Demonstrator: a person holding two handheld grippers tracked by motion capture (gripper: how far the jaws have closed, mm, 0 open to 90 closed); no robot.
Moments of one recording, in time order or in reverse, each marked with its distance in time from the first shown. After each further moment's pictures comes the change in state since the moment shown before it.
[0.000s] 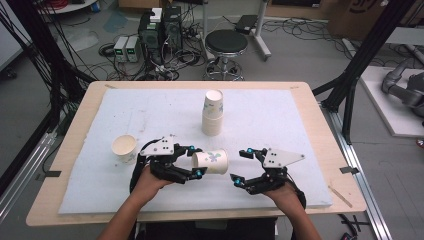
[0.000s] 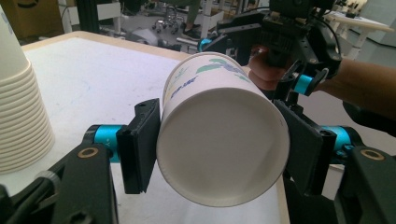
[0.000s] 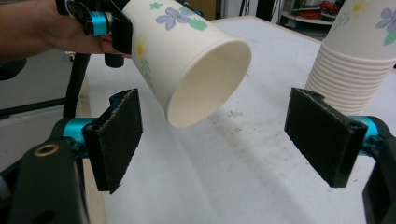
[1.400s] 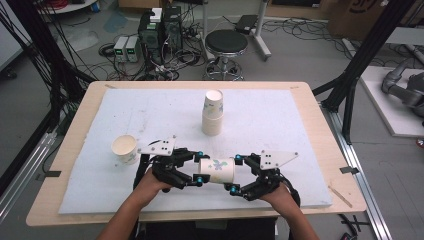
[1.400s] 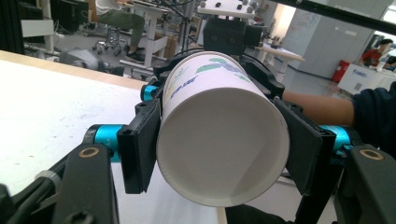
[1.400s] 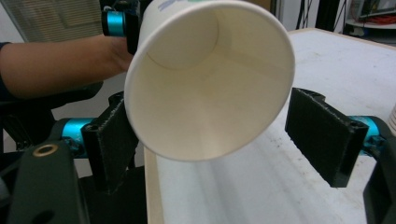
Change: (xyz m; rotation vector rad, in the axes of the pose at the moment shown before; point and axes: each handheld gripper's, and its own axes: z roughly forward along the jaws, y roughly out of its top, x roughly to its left) left arm -0.004 0.002 0.008 -0.100 -0.259 -0.058; right arm 0.007 0.001 0.014 -0.073 0.238 0.060
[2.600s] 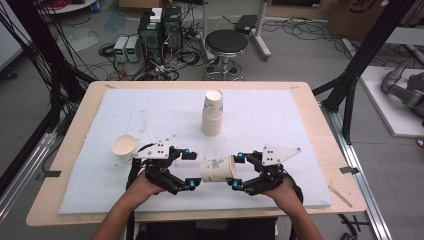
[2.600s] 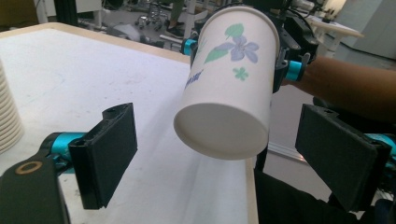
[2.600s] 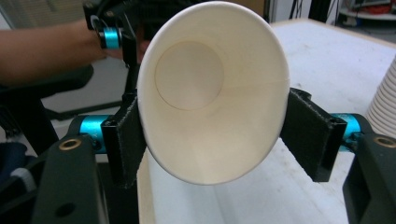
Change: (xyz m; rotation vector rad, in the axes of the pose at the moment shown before) left arm -0.010 -0.003 -0.018 0.110 0.201 0.011; right arm -0.005 0.011 -0.008 0.071 -0.033 -0.017
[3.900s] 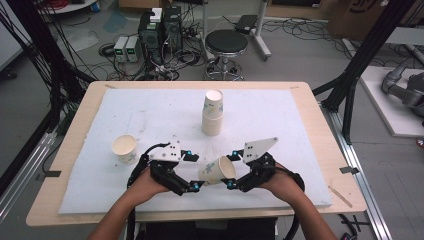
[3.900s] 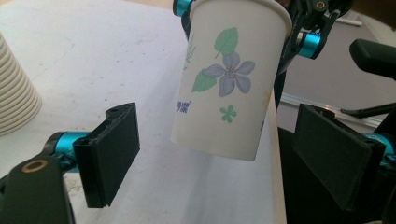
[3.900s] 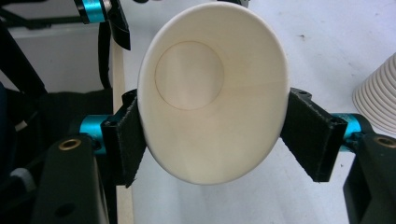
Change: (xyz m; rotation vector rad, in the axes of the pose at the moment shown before) left arm -0.002 0.006 0.016 0.225 0.067 0.083; right arm -0.003 0.032 0.021 0.349 -0.031 -0.154
